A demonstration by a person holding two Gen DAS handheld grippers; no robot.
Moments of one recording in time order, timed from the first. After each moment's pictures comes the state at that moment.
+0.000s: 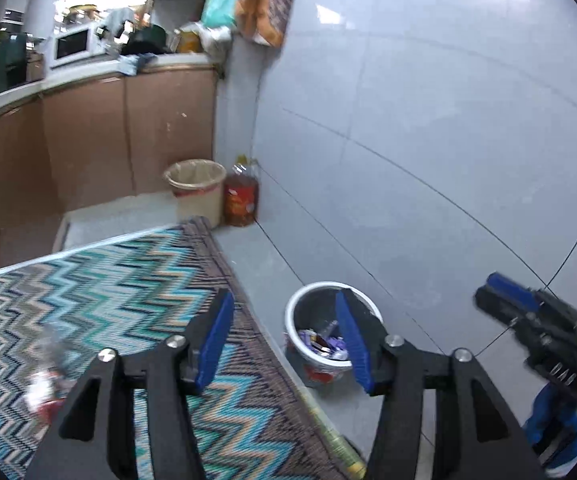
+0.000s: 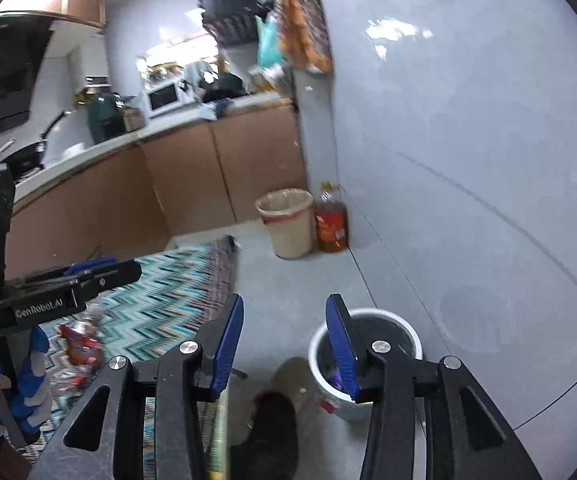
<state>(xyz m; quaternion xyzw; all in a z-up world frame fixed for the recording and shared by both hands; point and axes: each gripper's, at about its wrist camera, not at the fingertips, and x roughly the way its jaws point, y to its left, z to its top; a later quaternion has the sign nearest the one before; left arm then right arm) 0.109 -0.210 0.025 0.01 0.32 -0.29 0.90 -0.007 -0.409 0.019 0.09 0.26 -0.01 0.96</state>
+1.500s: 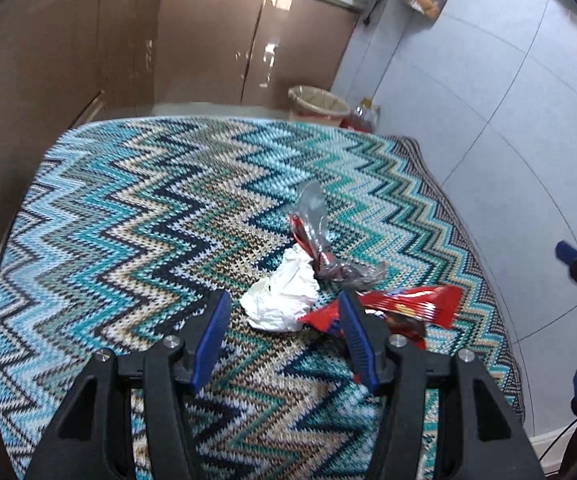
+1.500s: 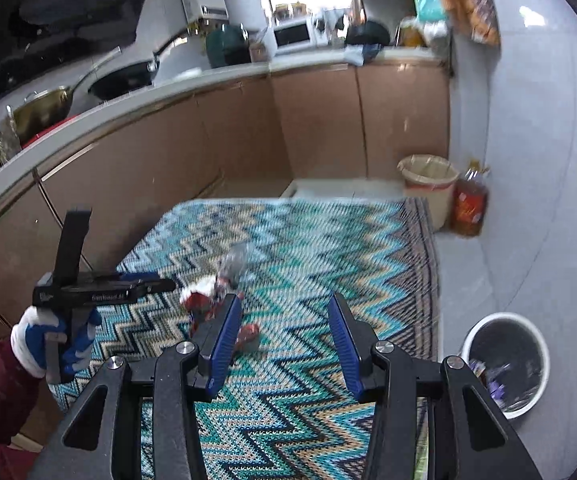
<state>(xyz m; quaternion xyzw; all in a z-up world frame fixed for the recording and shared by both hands) 0.178 0.058 -0.098 -0.05 0.45 -0.18 0.87 0.074 -0.230 -0.023 0.04 0.34 0.21 0.92</state>
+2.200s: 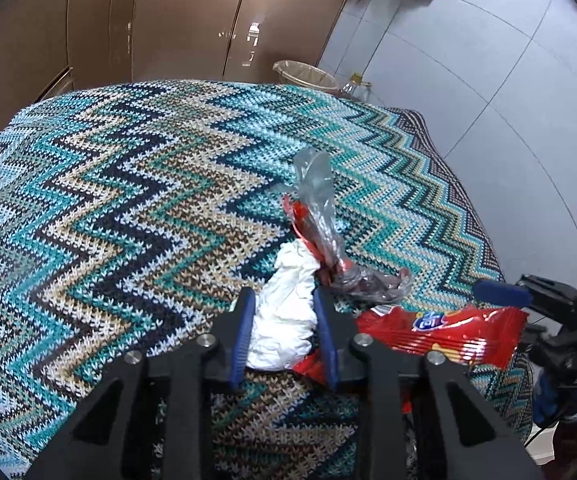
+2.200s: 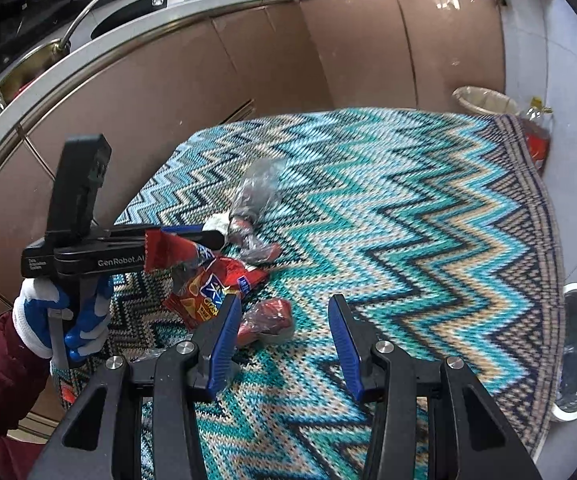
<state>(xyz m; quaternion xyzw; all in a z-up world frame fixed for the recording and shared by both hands) 0.220 0.038 -0.144 -0.06 0.48 -0.21 0.85 0.140 -0.173 -0.110 0.05 0.44 0.28 0.85</state>
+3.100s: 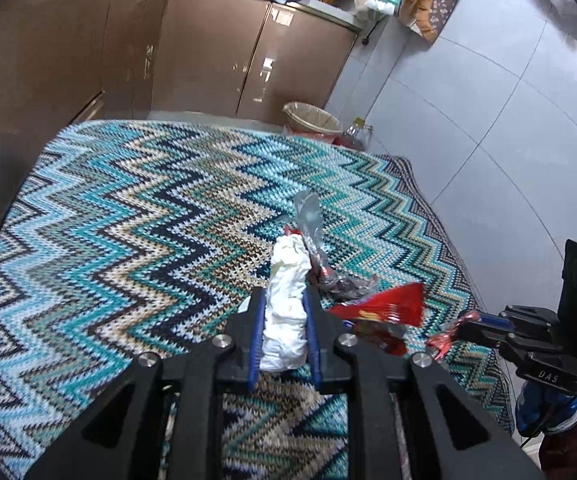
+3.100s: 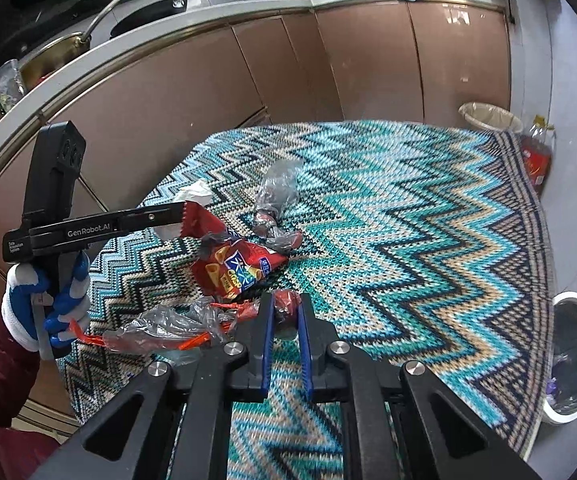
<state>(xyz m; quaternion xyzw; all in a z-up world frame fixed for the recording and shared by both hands) 0.160 0.079 -0.090 -0.10 0.42 -0.19 0.88 0.108 -0.174 -0.090 0.03 0.42 0.29 0.86</state>
